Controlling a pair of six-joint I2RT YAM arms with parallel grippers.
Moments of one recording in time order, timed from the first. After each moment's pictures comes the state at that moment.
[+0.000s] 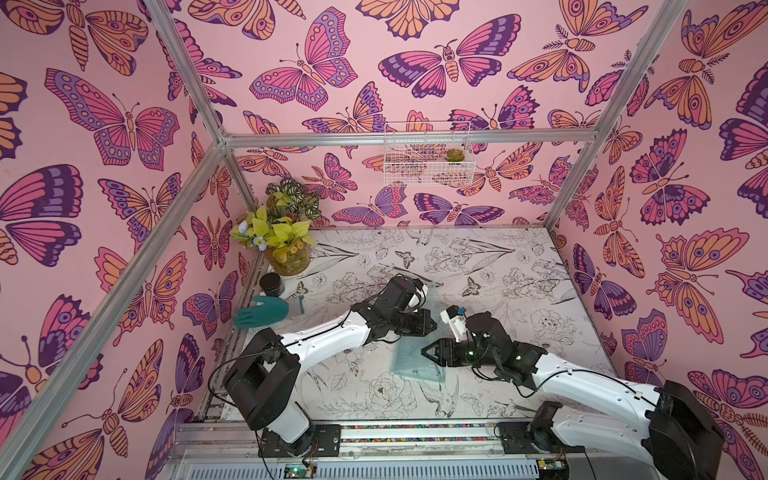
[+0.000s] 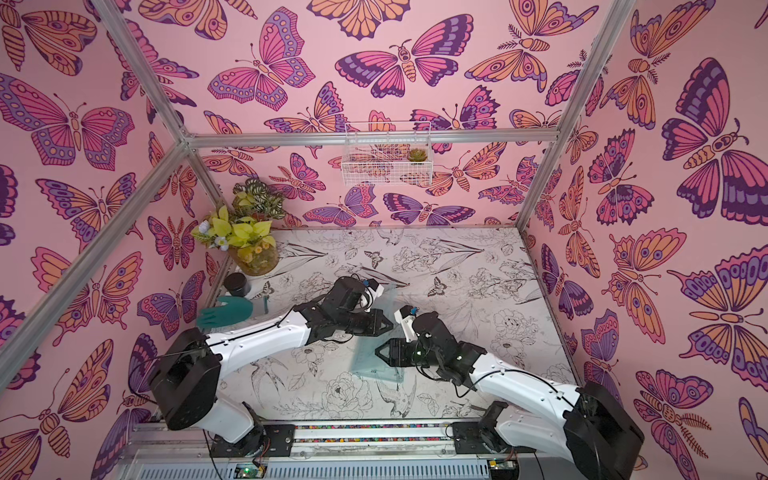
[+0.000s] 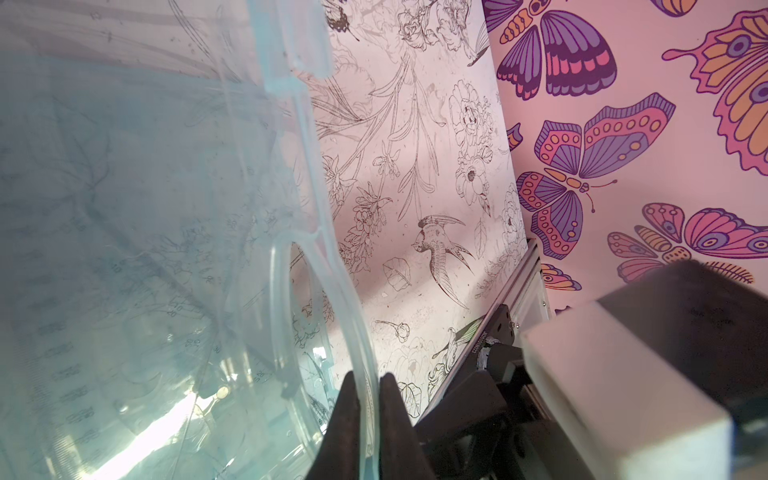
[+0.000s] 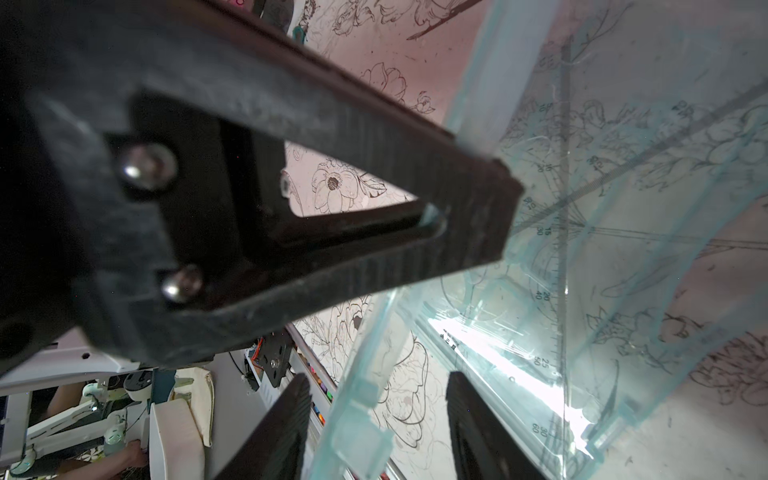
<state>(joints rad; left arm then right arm) -0.79 1.57 1.01 -0.19 0.42 -0.70 0.82 1.10 0.52 -0.03 -0.35 0.82</state>
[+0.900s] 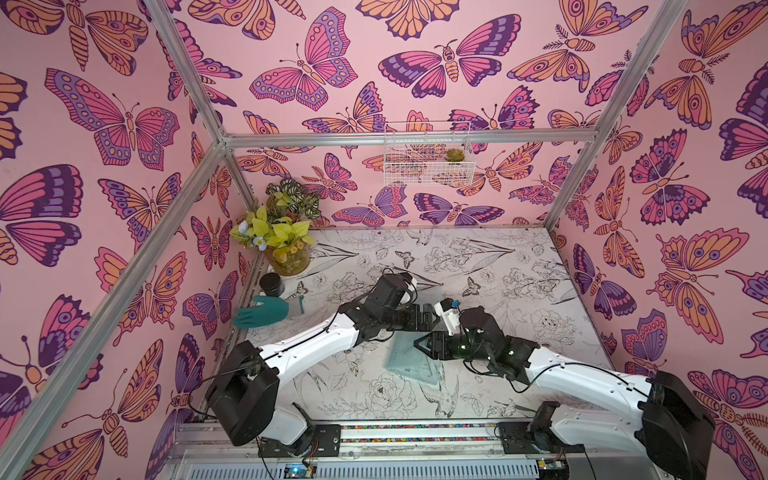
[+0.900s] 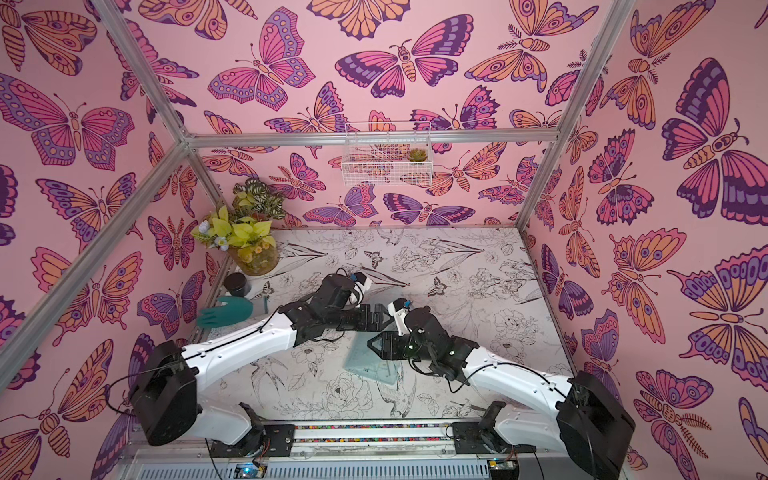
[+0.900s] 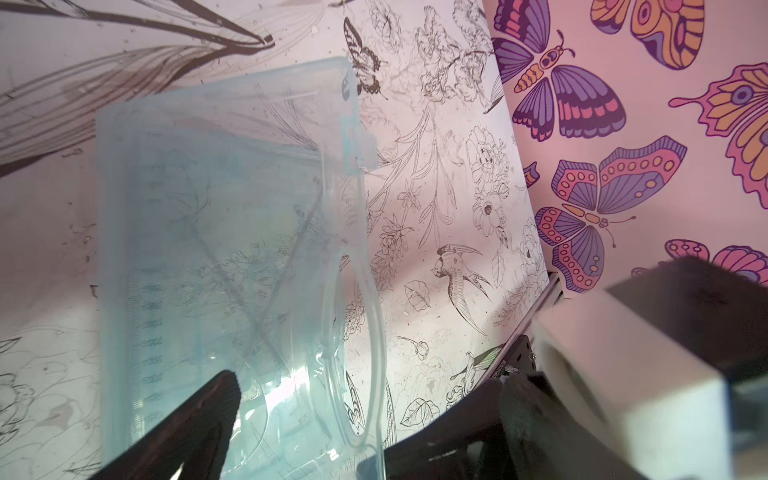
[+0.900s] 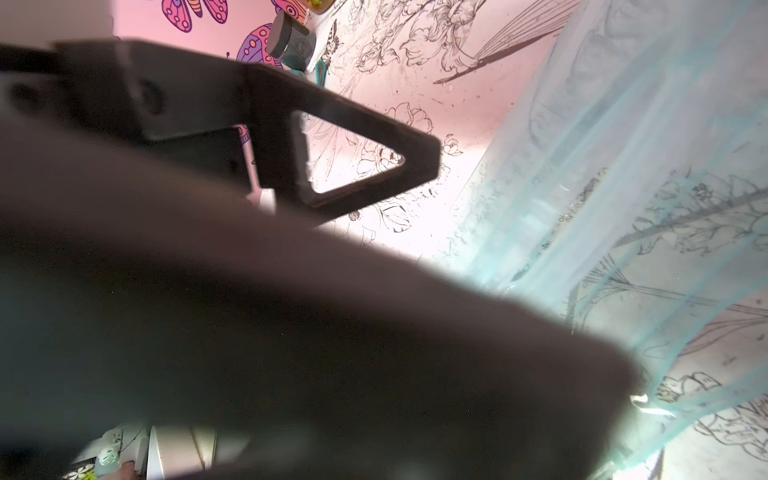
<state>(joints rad) -0.77 1.43 1.00 -0.28 0.28 -0.68 0.85 1.17 0.60 0.00 -0.29 0.83</state>
